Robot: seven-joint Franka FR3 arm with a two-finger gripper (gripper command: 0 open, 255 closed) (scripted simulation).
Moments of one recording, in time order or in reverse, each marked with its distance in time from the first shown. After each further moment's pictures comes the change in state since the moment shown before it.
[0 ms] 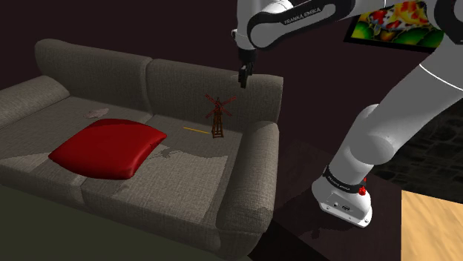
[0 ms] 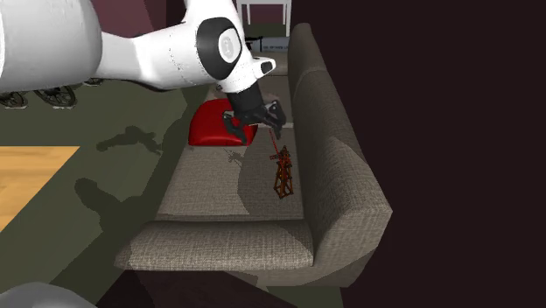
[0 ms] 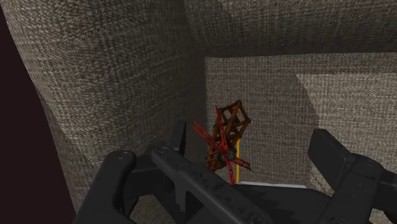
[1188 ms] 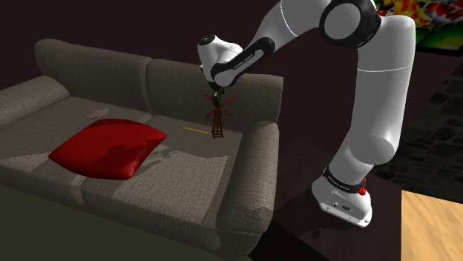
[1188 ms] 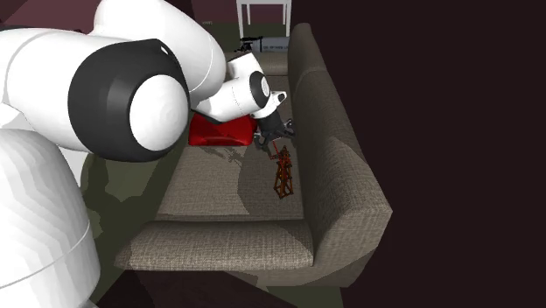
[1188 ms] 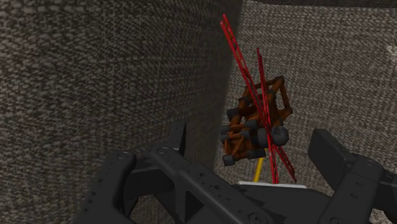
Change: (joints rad) arm 0.014 0.615 0.000 0.359 -0.228 0.176 0.048
